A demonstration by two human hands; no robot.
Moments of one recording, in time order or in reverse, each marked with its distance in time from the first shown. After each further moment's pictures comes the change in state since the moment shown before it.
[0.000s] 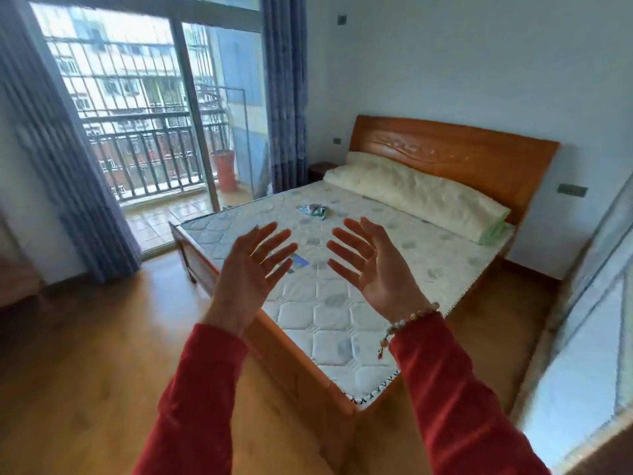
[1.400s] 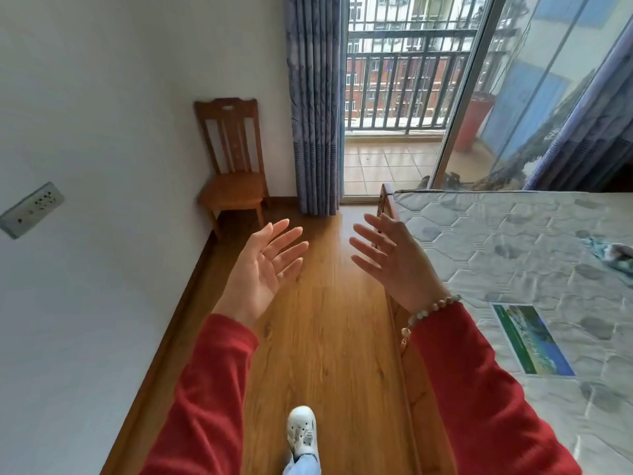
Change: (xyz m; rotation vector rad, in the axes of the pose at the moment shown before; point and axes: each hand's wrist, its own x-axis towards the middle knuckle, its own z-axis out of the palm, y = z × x) left_hand 0.331 0.193 -0.459 0.103 0.696 0.241; right_hand 0.544 0.332 0.384 -0.099 -0.620 0.513
